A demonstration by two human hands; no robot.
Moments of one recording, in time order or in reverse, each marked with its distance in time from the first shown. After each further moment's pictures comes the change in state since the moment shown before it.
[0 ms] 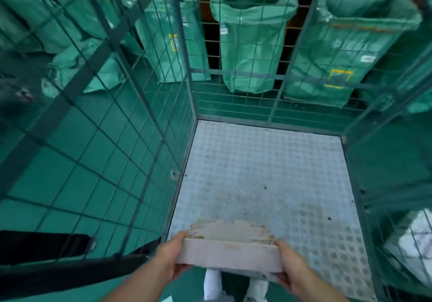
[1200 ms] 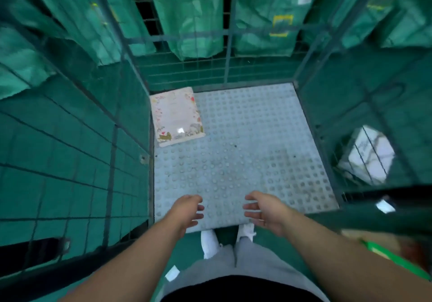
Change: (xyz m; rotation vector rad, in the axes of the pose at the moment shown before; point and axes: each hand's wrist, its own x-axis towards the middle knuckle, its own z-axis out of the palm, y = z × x) left_hand -0.020 0.000 0.054 0.500 -0.281 0.259; right_hand -0.036 0.015 -0.011 -0.027 -0.123 0.029
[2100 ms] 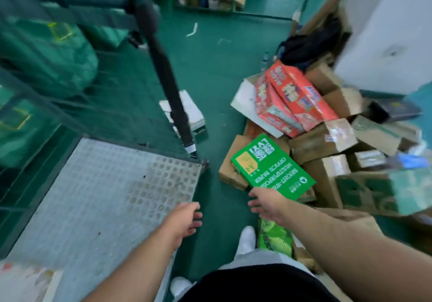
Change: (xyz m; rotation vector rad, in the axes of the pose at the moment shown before) left_hand -0.135 -0.072 0.491 1.011 -0.414 0.240; right_hand -0.111 0.351 -0.383 0.939 0.471 0.029
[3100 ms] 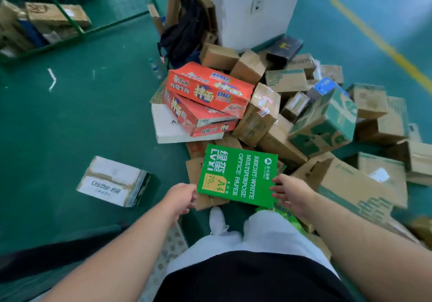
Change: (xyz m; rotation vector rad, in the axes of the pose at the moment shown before) left_hand 0.138 0.296 0.139 0.788 -0.290 0.193; right_hand 0.075 -0.055 -0.127 0.827 0.400 0.162
